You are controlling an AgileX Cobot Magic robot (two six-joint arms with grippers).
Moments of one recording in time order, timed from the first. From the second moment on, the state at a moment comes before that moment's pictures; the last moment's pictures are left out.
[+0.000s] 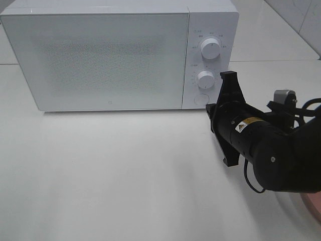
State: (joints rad) left arm 0.10 0.00 -0.52 -0.26 1.08 0.18; right arm 0.70 1.85 -0.54 0.63 -0.95 1.28
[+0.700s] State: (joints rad) left arm 0.10 0.00 -0.52 -0.26 1.08 0.18; right arm 0.64 2.06 -0.71 0.58 -0.93 1.33
